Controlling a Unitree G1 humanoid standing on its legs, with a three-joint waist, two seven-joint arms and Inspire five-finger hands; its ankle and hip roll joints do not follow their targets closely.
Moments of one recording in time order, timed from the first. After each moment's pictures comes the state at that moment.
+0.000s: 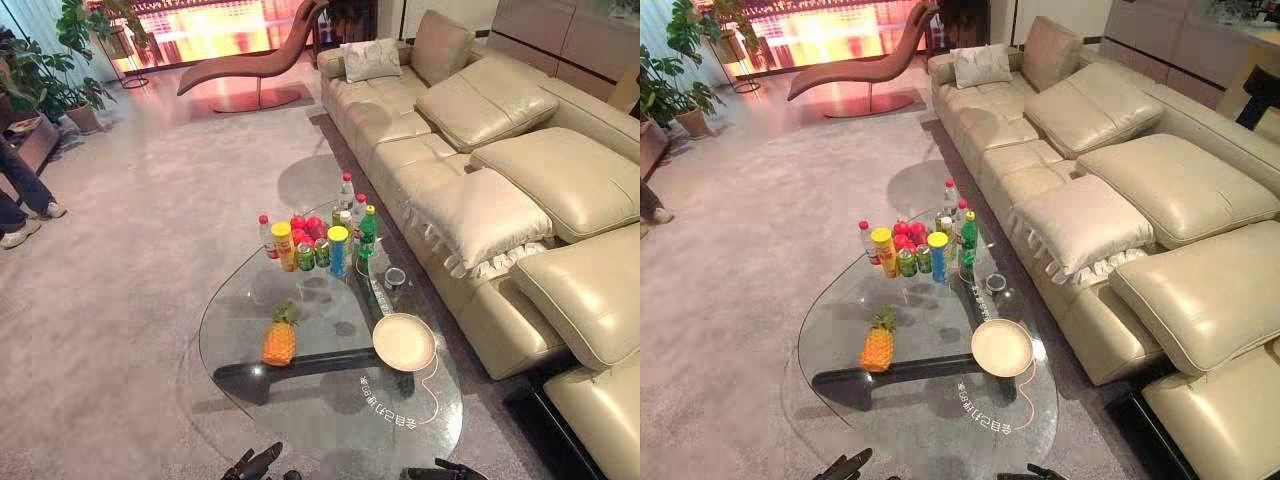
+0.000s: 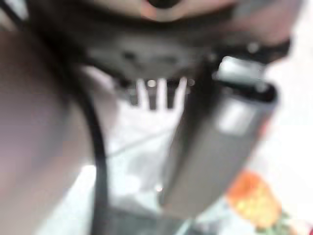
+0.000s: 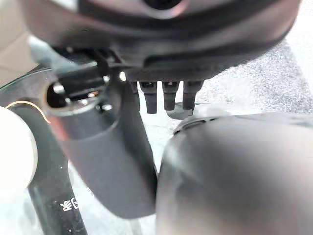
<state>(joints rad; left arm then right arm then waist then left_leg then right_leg) 0.08 0.15 -0.06 1.21 -0.88 -0.03 -0.13 0.00 -0.24 0.10 1.24 0.35 0.09 0.07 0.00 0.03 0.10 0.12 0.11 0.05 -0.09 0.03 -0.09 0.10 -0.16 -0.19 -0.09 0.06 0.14</state>
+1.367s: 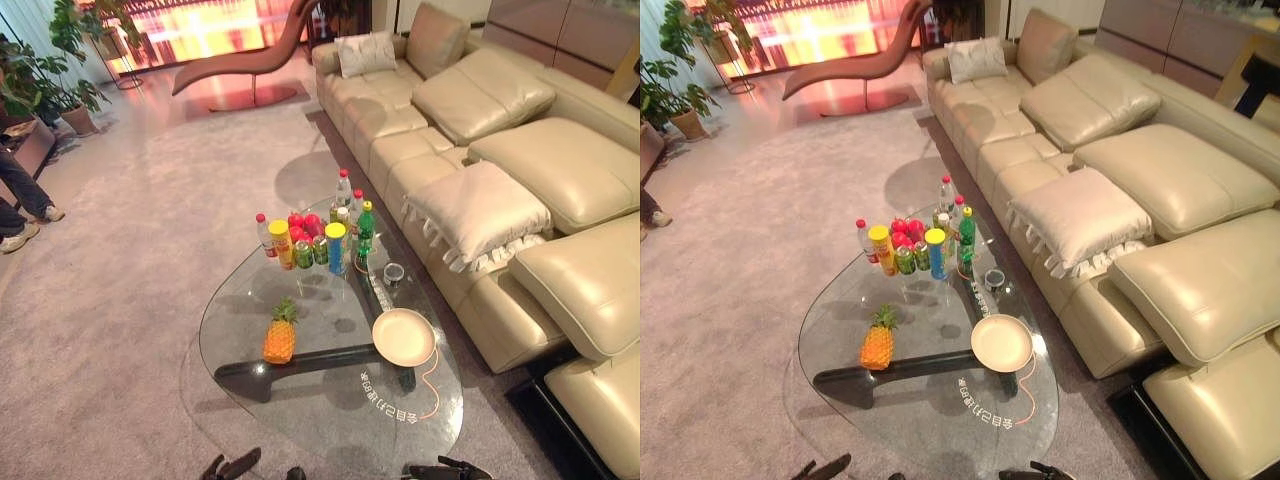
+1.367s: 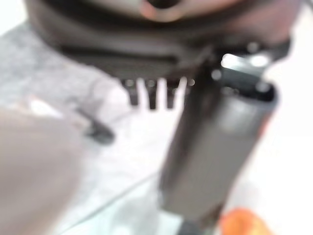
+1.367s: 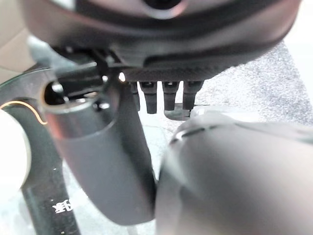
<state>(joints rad) 0.04 0.17 -0.07 1.10 -0.77 -0.19 0.16 -0.02 -0.29 0.11 1.19 0.33 0.10 0.08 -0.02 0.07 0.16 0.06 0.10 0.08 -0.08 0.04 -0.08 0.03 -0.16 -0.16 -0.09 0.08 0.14</state>
